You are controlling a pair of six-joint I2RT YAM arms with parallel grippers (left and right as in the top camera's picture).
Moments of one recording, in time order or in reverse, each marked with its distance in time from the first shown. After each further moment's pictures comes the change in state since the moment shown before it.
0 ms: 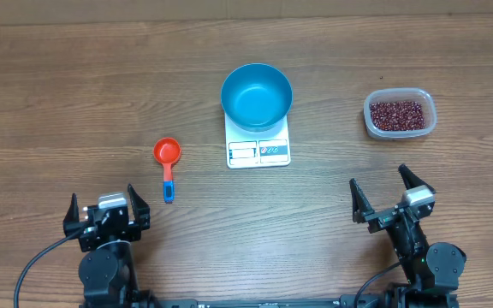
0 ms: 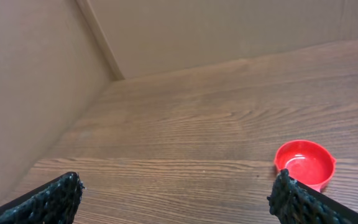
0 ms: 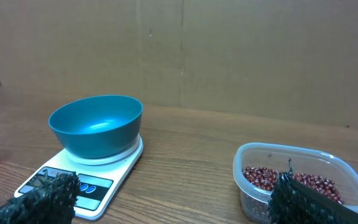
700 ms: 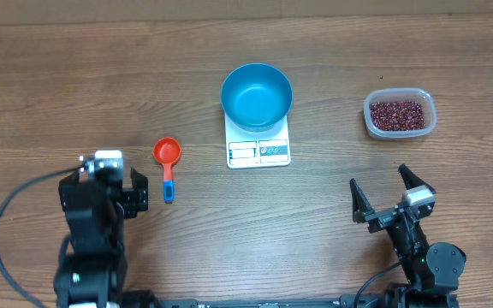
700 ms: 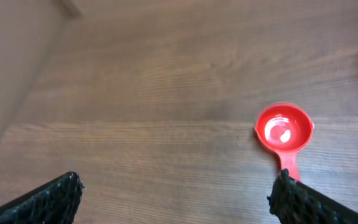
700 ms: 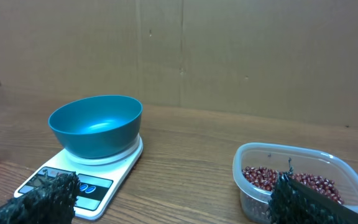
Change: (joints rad) left arm 0.000 0.653 0.415 -0.183 0.041 -0.059; right arm 0.000 0.000 0.000 0.000 0.000 0.000
